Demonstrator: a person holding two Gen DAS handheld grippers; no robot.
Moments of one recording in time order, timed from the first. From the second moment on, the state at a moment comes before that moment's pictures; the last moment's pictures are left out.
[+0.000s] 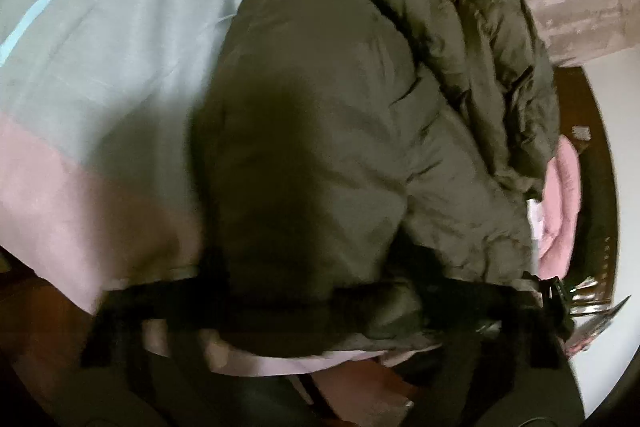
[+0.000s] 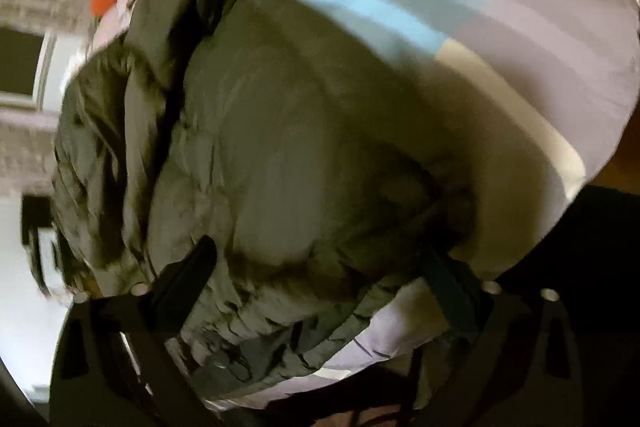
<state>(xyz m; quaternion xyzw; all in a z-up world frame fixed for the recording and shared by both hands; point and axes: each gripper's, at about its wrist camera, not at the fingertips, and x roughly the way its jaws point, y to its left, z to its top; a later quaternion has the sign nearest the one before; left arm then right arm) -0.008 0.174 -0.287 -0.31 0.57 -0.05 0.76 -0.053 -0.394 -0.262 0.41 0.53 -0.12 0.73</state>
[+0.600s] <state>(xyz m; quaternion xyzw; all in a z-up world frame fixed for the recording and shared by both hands) 0.036 0.181 -0.182 -0.39 0.46 -0.19 0.78 -0.012 -0.405 -0.135 0.49 0.37 0.08 0.78</state>
